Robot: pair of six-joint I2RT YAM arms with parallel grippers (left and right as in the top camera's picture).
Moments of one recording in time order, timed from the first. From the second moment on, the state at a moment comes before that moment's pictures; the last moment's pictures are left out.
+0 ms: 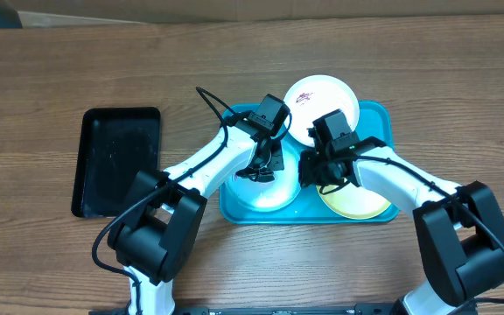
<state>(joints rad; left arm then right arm) -0.57 1.99 1.35 -0.75 0.05 -0.67 0.43 1.79 0.99 -0.47 -0.28 0.47</state>
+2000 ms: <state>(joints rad) -0.40 1.98 1.36 -0.85 0.36 -0.57 0.44 1.79 1.05 -0.61 -0.27 0.44</state>
